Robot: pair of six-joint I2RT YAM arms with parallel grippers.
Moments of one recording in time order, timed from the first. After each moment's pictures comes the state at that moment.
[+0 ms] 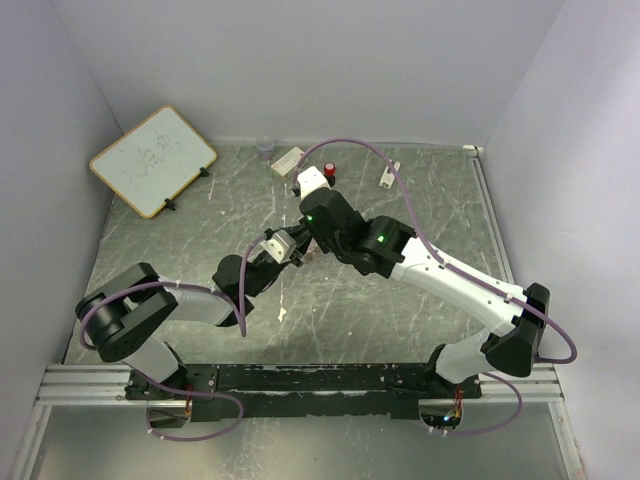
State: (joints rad) left arm -0.89 1.57 0.48 1.48 -0.01 0.18; right arm 1.01 1.43 1.45 -0.72 0.53 0.07
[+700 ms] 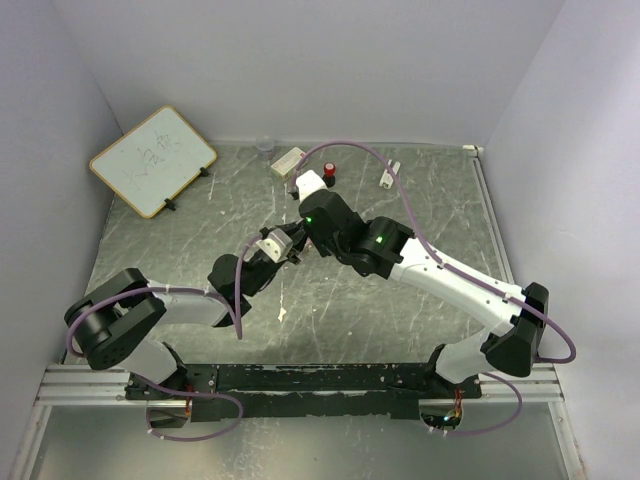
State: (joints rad) left arm -0.89 1.50 0.48 1.44 -0.03 0.21; right arm 1.01 1.43 1.43 -0.73 0.47 0.09
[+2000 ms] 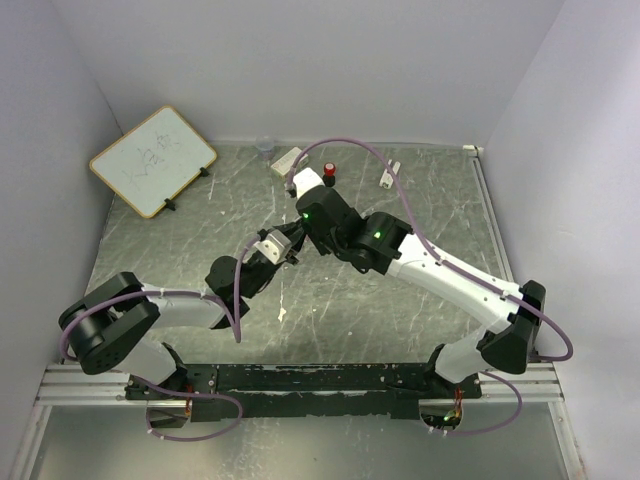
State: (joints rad) left arm -0.89 1.46 0.47 1.42 -0.07 0.24; right arm 1.01 1.46 1.49 -0.78 0.46 0.09
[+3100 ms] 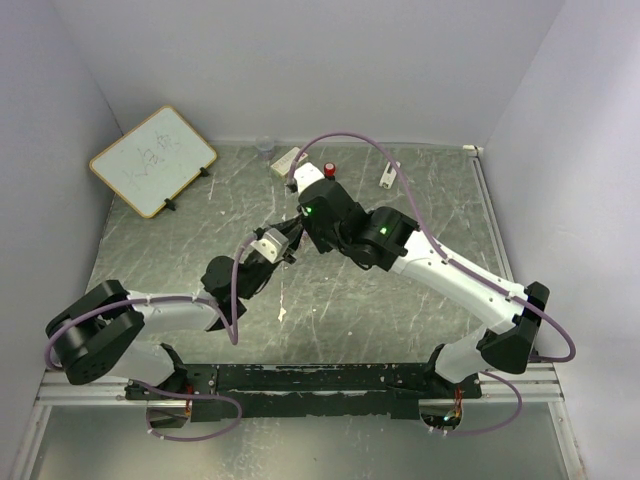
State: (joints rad) left arm -0.90 1.39 0.47 1.34 -0.13 0.26; right arm 1.01 1.46 1.56 -0.84 0.40 0.11
